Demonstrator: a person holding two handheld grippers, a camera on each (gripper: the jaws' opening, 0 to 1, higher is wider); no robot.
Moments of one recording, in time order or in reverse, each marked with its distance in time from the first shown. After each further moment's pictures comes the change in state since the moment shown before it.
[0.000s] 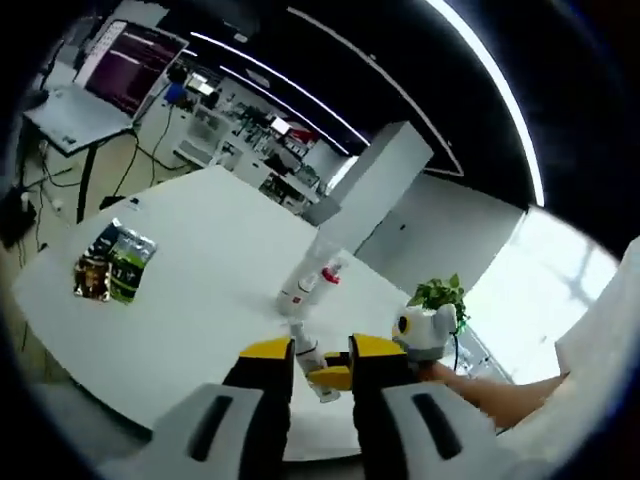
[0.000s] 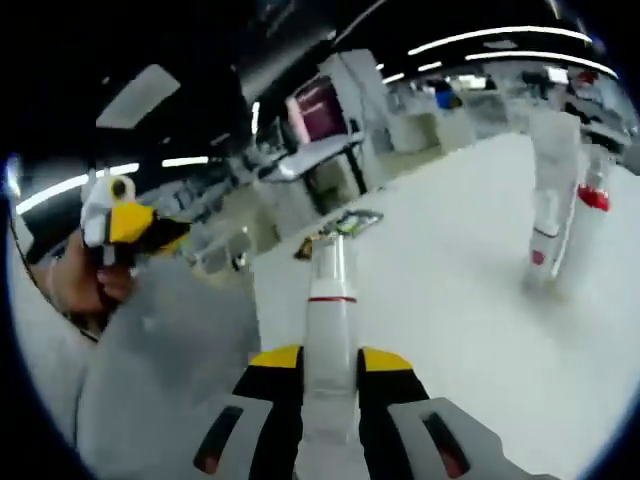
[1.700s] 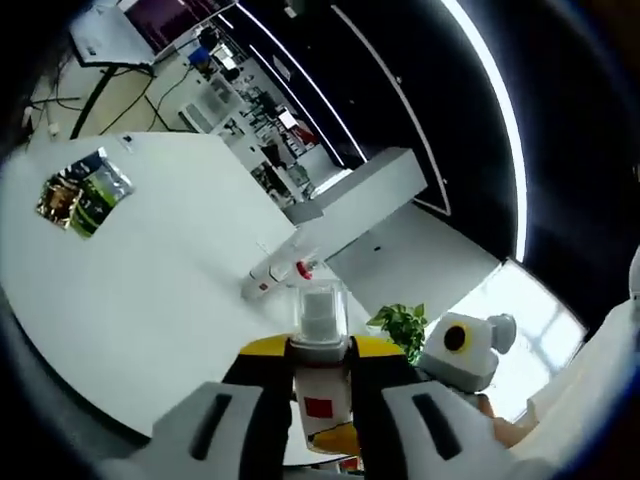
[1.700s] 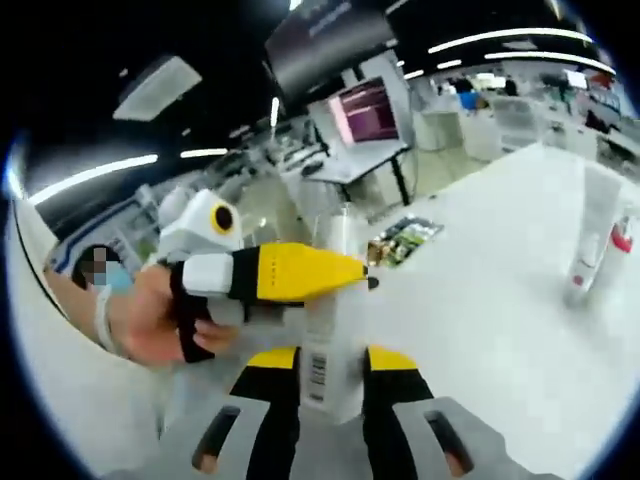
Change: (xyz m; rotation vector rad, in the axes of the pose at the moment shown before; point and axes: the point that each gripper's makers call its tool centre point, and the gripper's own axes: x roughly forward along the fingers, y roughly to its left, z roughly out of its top) left arm 0.026 -0.007 -0.033 -0.260 0.035 -0.127; right arm -0.002 0.095 0.001 -0.023 0.127 0.117
